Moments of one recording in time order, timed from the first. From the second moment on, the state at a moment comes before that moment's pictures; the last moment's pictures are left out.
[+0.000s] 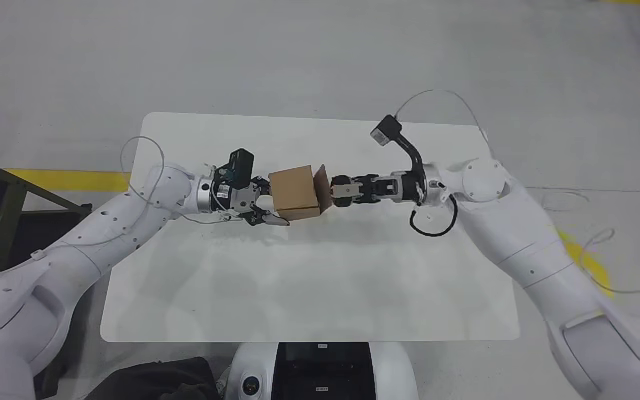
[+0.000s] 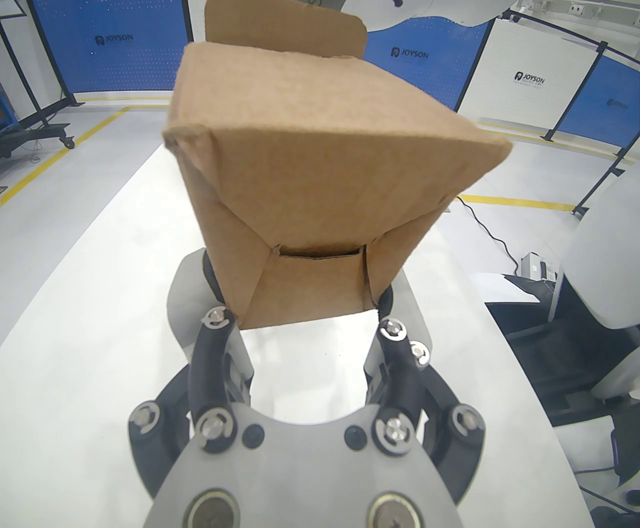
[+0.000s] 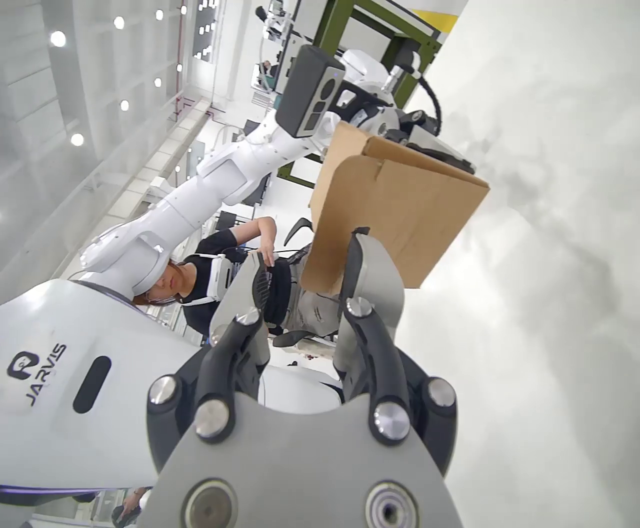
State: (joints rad) left arm 0.51 -0.77 -0.27 -1.10 1.24 -1.01 0.81; right arm -0.65 -1.13 0.73 -1.19 0.65 -0.51 1.19
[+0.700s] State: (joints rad) left arm 0.52 -0.78 -0.27 -1.10 1.26 -1.01 0.81; right arm -0.62 -1.18 0.73 -1.09 0.63 -0.35 1.20
